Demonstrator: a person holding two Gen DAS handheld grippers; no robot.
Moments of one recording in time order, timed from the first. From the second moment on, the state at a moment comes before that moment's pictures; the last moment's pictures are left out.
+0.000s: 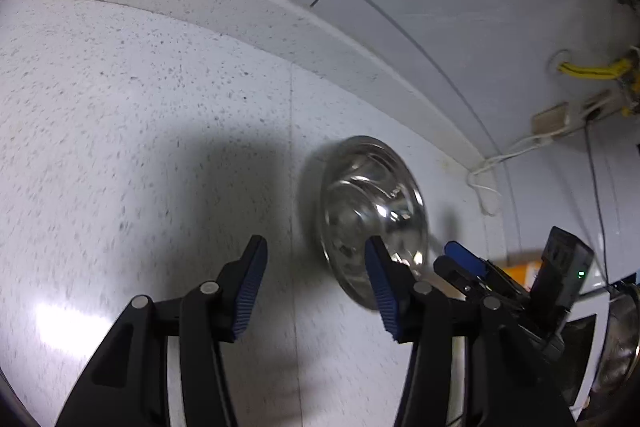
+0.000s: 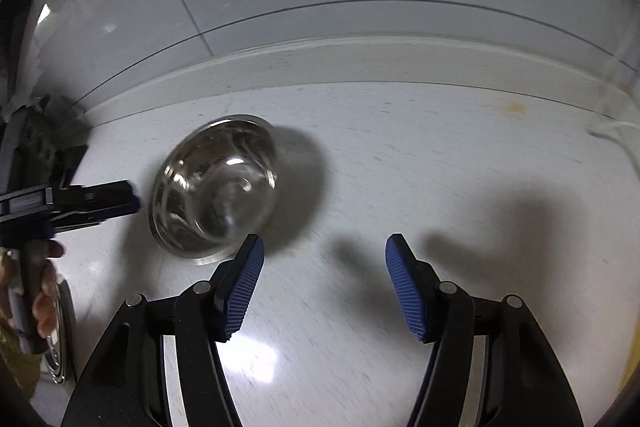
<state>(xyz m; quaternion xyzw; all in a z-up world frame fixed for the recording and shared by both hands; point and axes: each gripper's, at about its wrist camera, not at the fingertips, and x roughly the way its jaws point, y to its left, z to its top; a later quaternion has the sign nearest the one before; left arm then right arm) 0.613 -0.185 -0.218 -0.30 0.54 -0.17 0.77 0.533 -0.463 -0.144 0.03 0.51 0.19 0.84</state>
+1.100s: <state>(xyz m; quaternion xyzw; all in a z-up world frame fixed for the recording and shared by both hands) 0.554 -0.267 -0.211 -0.21 0.61 -0.32 0.69 0.473 -0.456 -0.128 -0.02 0.56 0.25 0.79</state>
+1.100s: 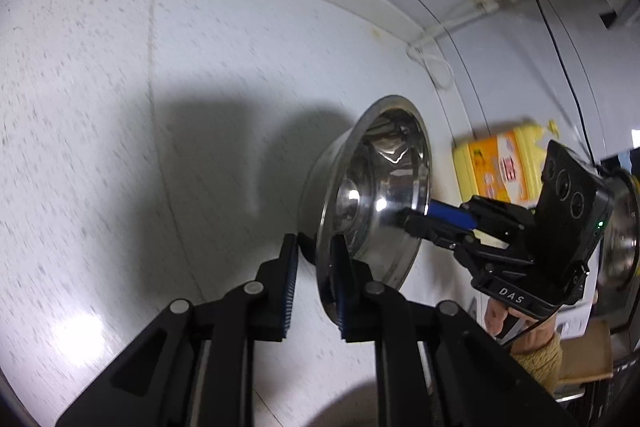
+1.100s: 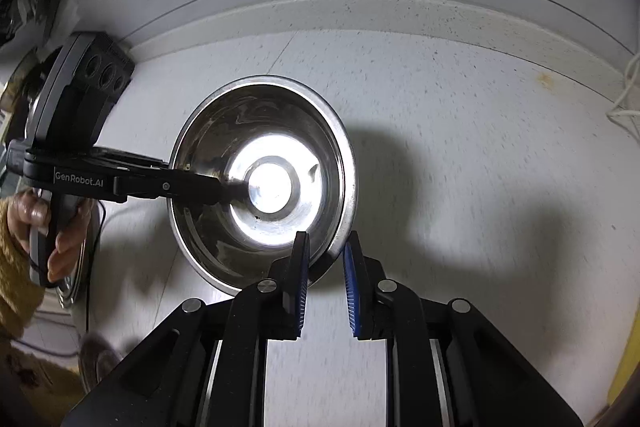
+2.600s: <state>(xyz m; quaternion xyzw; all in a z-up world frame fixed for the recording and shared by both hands) 0.291 -0.215 -0.129 -0.21 0.63 -0.37 0.65 0.263 -0.421 -0.064 -0.01 0.55 0.26 0.79</state>
